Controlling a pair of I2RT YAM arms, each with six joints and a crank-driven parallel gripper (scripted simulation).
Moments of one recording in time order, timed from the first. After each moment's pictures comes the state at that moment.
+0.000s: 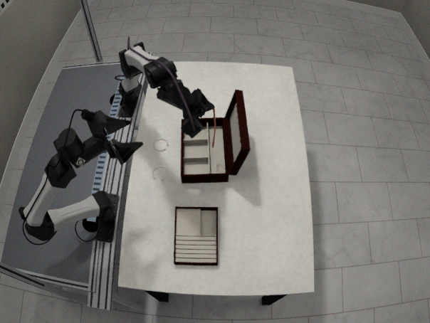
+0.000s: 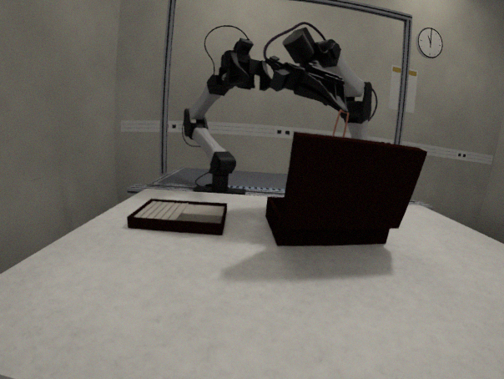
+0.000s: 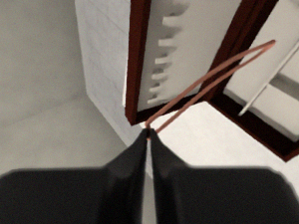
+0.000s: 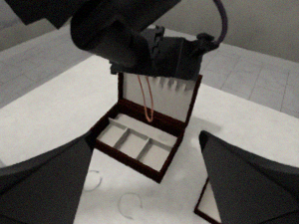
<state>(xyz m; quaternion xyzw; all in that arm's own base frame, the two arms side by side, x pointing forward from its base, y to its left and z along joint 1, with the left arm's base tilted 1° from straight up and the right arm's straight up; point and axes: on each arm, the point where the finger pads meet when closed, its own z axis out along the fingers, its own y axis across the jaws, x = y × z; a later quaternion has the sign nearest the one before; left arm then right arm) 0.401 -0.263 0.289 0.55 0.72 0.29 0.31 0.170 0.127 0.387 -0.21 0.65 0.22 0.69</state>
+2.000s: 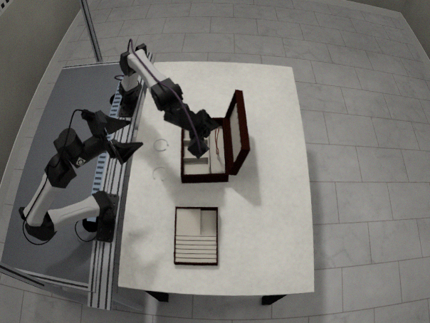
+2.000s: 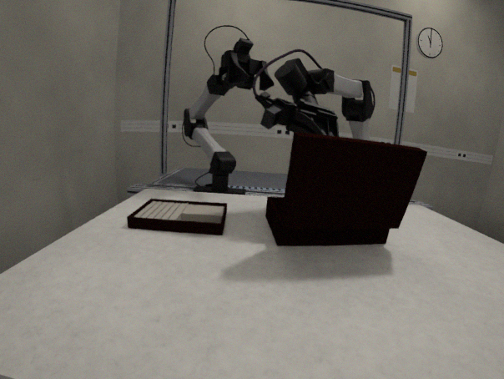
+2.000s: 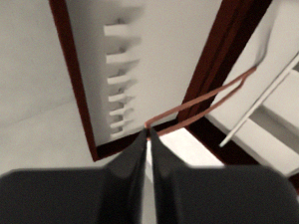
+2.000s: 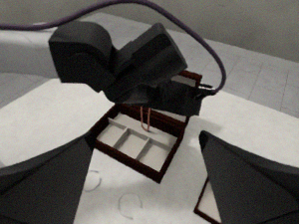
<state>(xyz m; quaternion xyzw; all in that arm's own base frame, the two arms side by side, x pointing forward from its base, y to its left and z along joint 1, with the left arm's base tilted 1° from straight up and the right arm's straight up) 0.419 -0.274 0.205 0.55 0.71 0.30 0.31 0.171 0.127 0.387 -0.21 0.65 0.22 0.69</state>
